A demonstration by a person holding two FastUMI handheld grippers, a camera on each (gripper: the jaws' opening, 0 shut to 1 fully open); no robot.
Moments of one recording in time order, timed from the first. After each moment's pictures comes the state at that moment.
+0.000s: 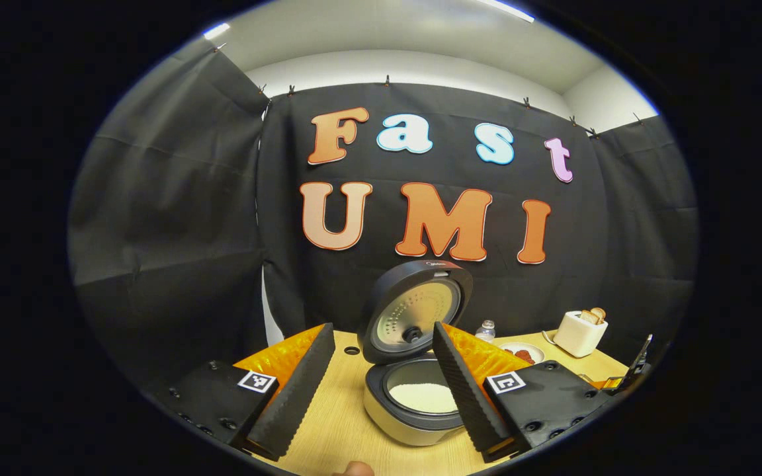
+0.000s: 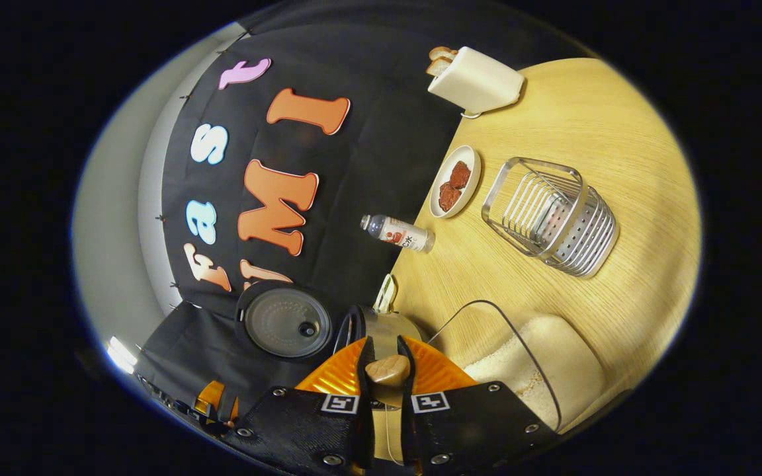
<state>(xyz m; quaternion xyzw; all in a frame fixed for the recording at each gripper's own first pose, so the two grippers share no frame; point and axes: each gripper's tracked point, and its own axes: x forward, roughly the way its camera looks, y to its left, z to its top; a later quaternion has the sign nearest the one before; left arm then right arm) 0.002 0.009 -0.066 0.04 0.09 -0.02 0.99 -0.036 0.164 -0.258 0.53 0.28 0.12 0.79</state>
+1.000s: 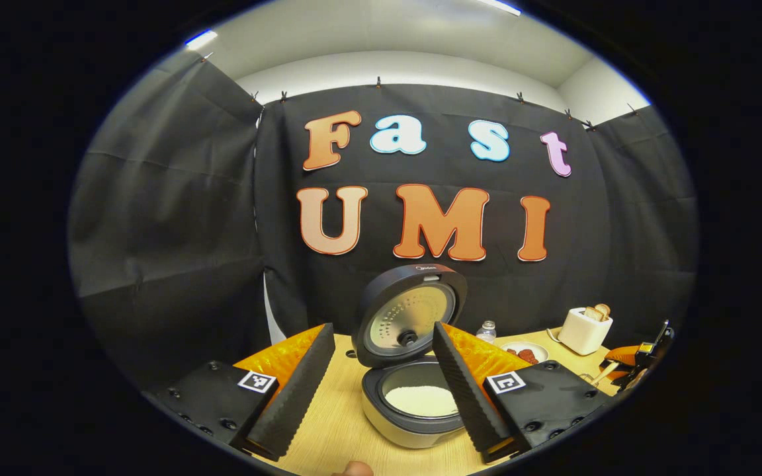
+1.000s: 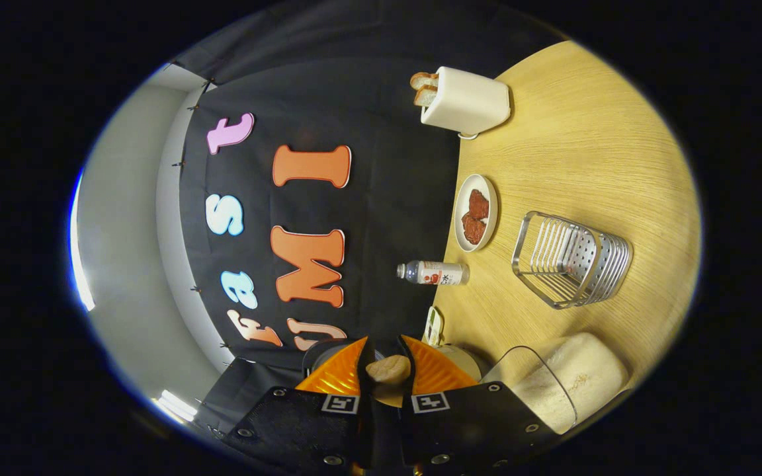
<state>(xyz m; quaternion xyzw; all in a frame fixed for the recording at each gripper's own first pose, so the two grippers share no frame) 0.002 -0.008 -0.060 0.07 0.08 -0.01 0.99 0.003 0.114 -0.181 0.64 0.20 0.11 0.74</state>
